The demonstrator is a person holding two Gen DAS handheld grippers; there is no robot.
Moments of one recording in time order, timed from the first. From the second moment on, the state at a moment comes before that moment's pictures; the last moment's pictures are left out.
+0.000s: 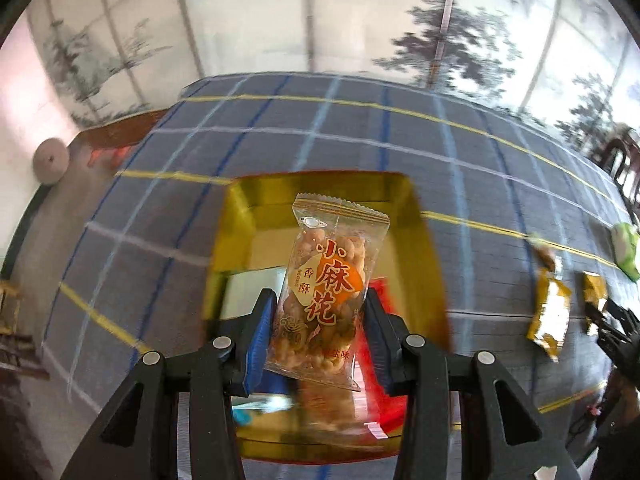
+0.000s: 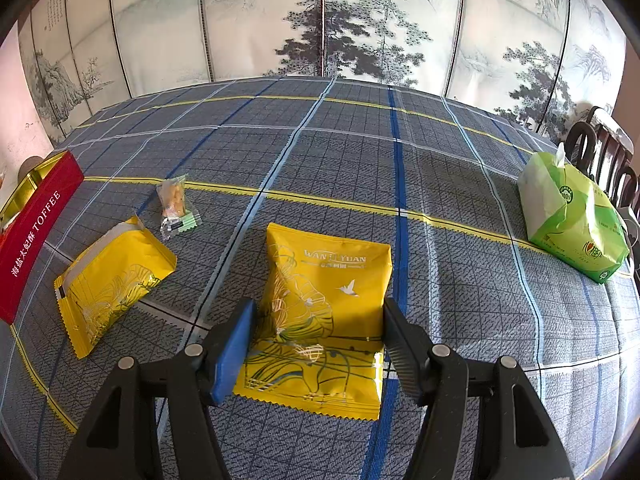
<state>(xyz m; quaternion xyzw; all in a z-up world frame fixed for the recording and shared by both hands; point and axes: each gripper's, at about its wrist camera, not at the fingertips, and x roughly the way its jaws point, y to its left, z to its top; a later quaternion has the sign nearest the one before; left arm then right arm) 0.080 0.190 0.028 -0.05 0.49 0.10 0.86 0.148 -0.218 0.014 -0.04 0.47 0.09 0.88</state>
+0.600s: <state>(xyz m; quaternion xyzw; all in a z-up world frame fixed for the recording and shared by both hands) 0.062 0.236 -0.009 -0.08 0.52 0.12 0.84 0.149 -0.217 0.014 -0.04 0.47 0.09 0.88</state>
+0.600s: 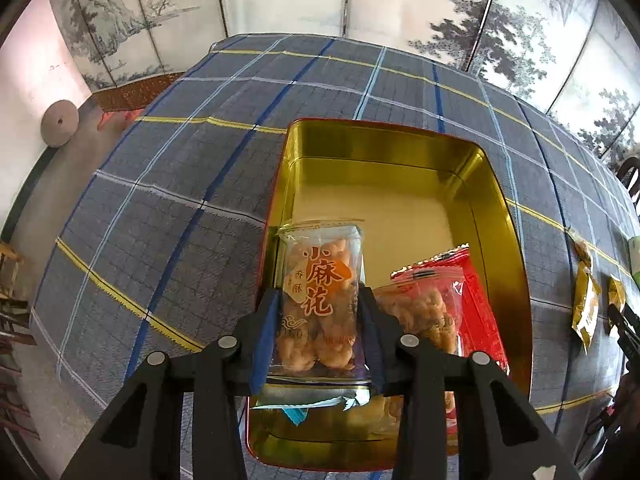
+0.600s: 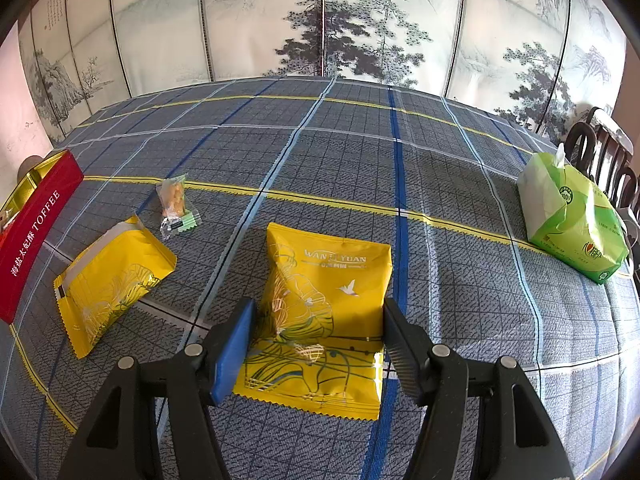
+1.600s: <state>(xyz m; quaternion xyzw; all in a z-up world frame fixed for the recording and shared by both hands) 0.049 0.221 0.002 -0.04 0.50 0.12 0.86 0.149 -0.215 0.018 -0.03 0.48 0.05 0.87</state>
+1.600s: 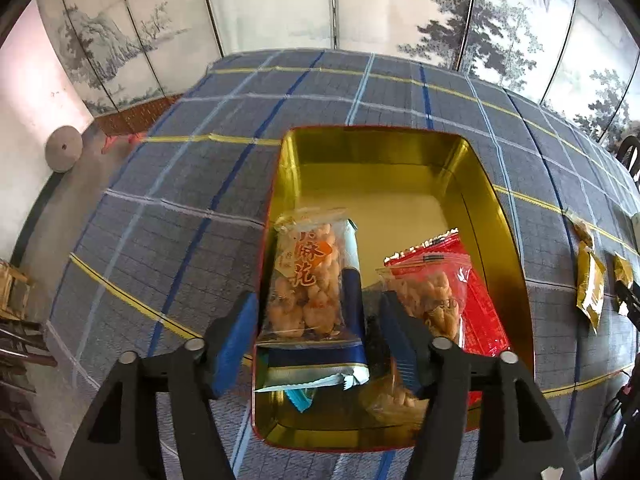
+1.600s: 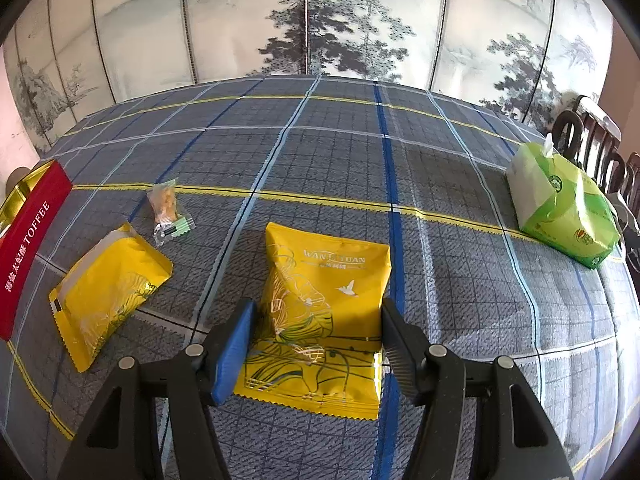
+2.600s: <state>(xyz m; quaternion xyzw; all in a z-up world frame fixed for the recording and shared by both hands) -0.003 0.193 0.031 0.00 0.43 0.15 0.89 0.140 -0.172 0.052 -0.04 0.48 0.05 0.88</state>
